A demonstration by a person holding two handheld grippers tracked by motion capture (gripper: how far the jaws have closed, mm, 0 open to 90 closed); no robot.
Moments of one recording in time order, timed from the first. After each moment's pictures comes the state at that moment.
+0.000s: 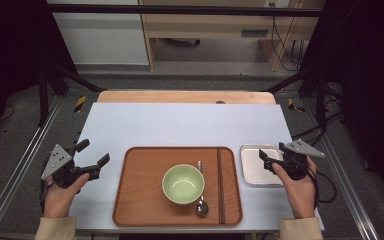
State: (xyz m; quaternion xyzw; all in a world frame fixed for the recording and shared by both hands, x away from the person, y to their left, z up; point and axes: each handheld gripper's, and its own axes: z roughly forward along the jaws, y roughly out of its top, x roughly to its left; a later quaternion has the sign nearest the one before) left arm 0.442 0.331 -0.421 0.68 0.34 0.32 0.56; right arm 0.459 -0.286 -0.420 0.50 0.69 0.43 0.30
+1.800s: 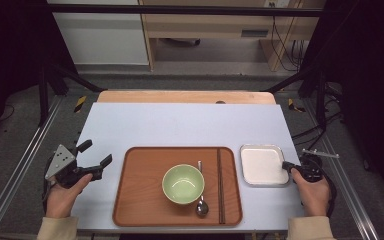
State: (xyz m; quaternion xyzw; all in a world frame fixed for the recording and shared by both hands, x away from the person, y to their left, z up) left arm 0.442 0.324 -0.422 0.69 0.34 0.32 0.56; right arm 0.473 -0.356 -0.475 0.66 0.65 0.36 0.15
